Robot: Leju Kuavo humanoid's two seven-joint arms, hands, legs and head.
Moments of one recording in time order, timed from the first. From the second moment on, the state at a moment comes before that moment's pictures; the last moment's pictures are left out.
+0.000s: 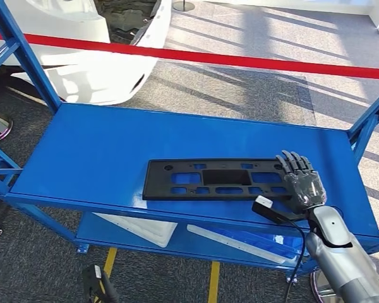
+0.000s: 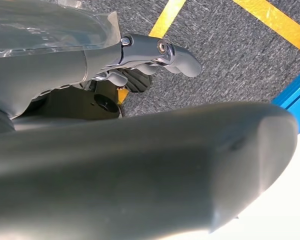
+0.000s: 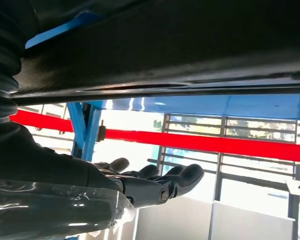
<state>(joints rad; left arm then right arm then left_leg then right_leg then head) -0.17 -0.21 0.77 -0.22 -0.06 0.03 -0.40 -0.61 -0.19 0.45 -0.74 1.20 -0.46 -0.16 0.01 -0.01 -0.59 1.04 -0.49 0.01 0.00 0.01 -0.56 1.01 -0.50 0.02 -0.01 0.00</state>
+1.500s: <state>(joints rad) -0.18 -0.21 0.73 -0.22 -0.06 0.02 -0.39 -0.69 -0.18 0.43 -0.63 1.16 -0.41 -0.34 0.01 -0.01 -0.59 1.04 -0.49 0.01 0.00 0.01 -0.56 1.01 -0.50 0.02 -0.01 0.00</state>
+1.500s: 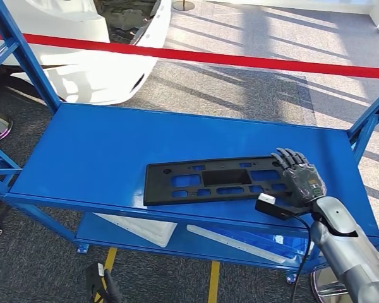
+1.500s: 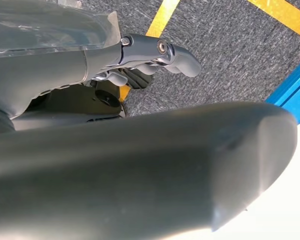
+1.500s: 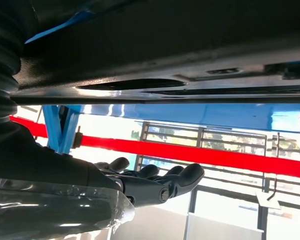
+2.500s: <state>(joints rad) -0.17 -0.21 0.71 -0.22 -0.06 0.02 -0.38 -0.64 -0.18 0.46 -0.68 1.11 -0.49 -0.34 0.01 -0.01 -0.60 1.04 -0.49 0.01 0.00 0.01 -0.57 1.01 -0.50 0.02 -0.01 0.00</state>
